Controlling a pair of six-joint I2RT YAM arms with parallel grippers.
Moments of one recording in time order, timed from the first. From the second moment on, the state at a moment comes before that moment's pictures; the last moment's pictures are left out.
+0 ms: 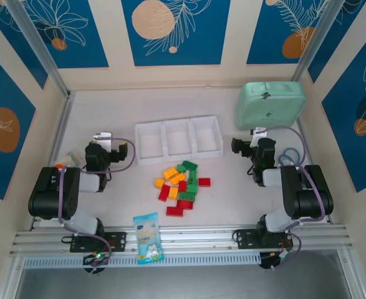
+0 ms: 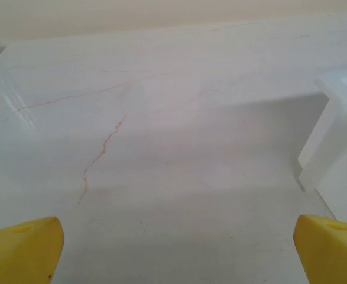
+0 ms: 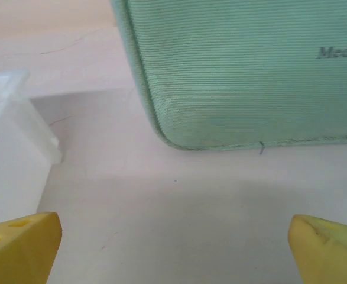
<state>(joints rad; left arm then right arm) -0.03 1.56 0.36 0.85 0.02 0.05 0.02 1.52 0.39 0.73 -0.06 0.09</state>
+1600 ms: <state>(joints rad) -0.18 0.81 0.78 -0.51 -0.02 -0.32 0.02 1.04 0.88 -0.57 -0.40 0.58</state>
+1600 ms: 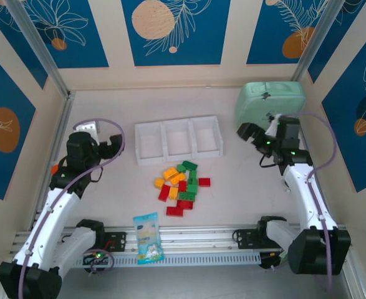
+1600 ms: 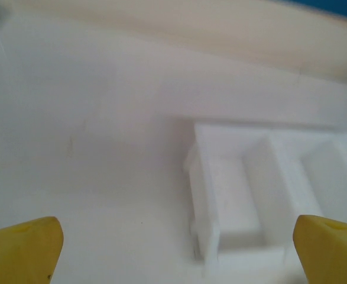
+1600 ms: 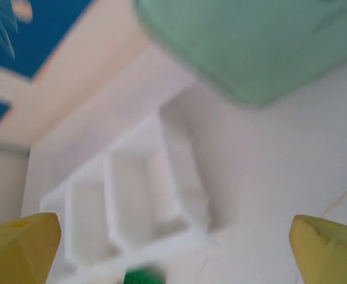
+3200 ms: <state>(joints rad) -0.18 0.63 0.72 -0.81 0.11 -0.41 0.54 1.30 0.89 -0.92 -0.25 0.66</state>
